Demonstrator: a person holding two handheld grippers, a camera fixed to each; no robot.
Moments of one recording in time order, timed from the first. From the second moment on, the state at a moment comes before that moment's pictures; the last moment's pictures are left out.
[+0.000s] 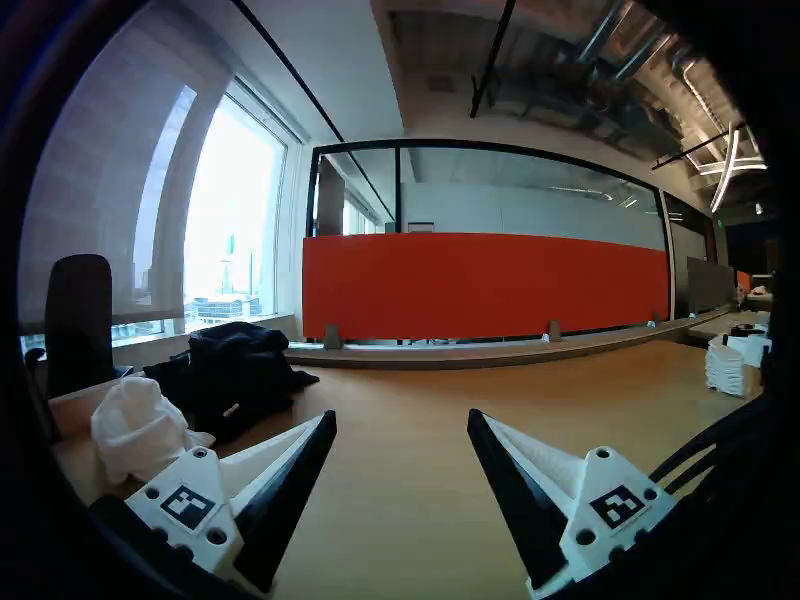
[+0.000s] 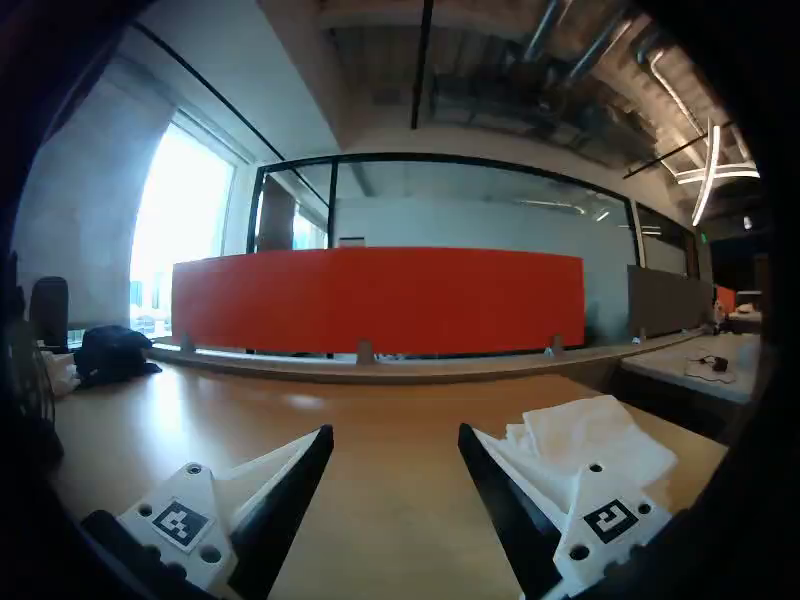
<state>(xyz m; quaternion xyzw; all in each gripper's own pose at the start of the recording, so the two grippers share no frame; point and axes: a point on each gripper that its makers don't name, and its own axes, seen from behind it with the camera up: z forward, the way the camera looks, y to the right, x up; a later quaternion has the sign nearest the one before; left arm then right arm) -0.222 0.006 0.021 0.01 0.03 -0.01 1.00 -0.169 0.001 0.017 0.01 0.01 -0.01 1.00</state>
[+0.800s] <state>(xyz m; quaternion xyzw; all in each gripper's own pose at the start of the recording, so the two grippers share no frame) -0.221 0.006 0.021 0.01 0.03 -0.01 1.00 -0.170 0.001 0.017 0.01 0.01 -0.01 1.00</state>
